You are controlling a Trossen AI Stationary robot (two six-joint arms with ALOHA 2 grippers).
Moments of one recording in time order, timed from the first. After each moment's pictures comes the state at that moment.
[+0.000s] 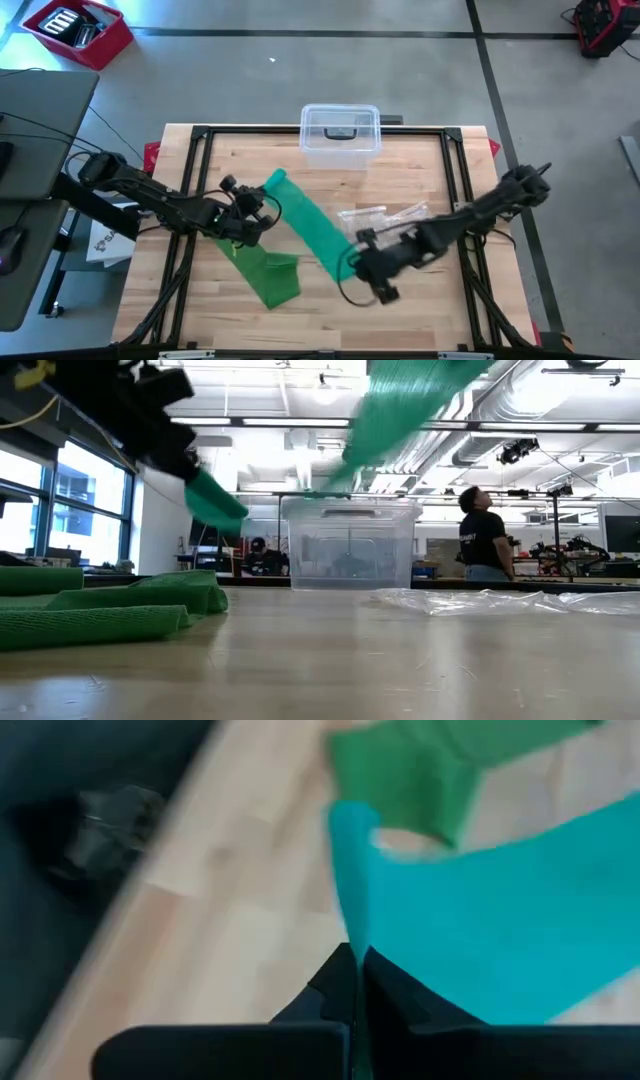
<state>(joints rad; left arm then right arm) -0.32 1.23 0.67 -0.54 -1.13 -0.62 0.52 1.57 1.31 -0.65 0.12 0.11</state>
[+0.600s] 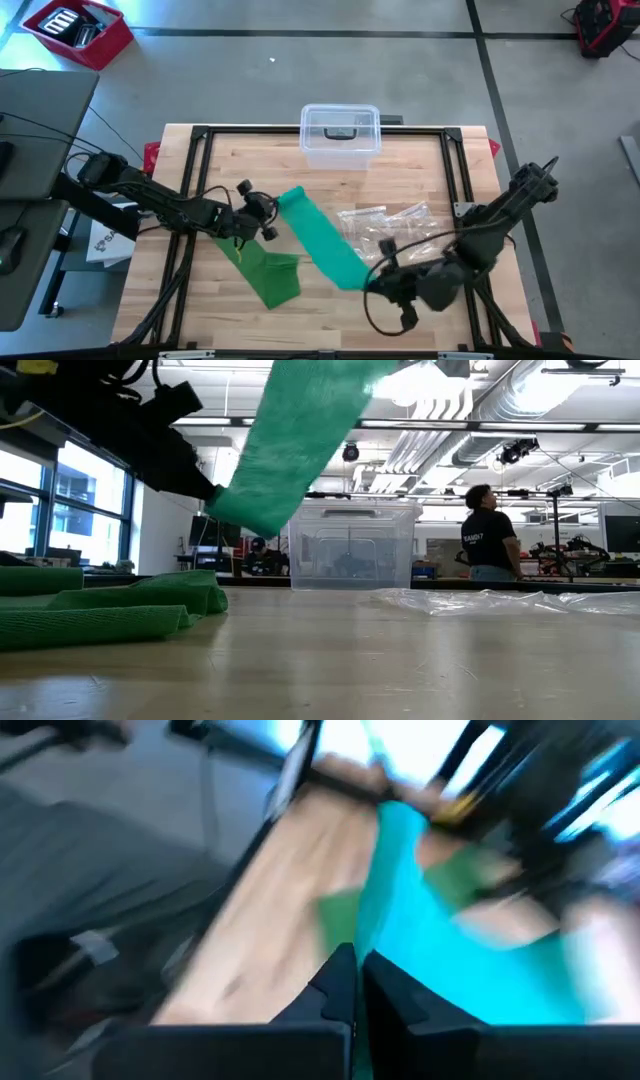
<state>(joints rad) -0.28 1.23 0.49 0.05 -0.86 -0.18 0.72 1.51 1.53 -0.61 0.51 0.01</state>
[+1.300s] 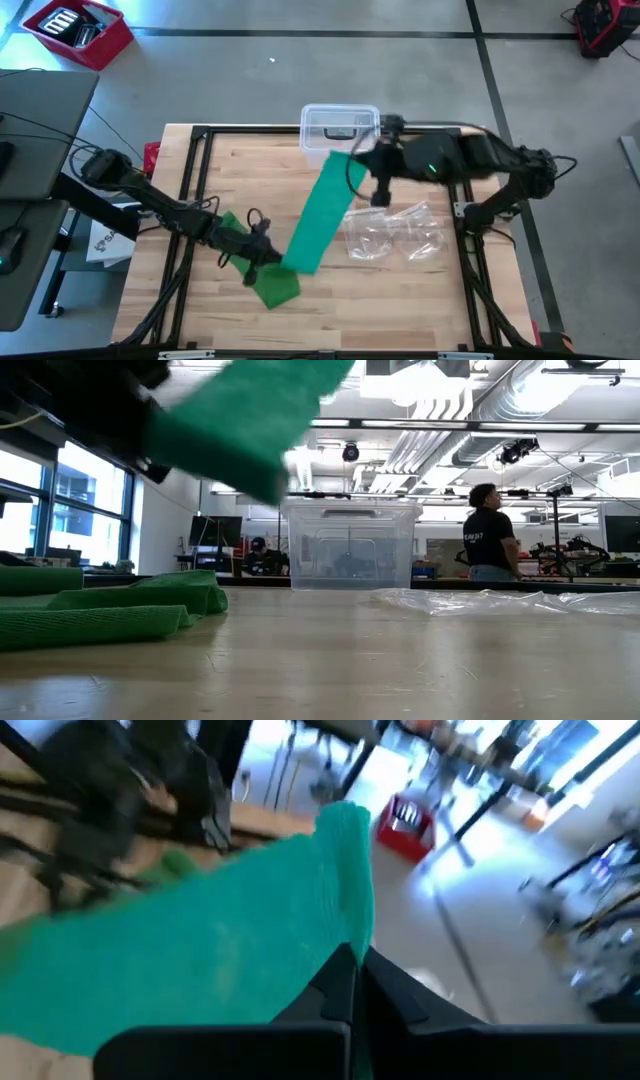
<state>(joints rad) -0.50 1.23 0.45 0.37 -0.22 -0.29 0.12 1.52 1.95 -0.96 0.47 -0.22</state>
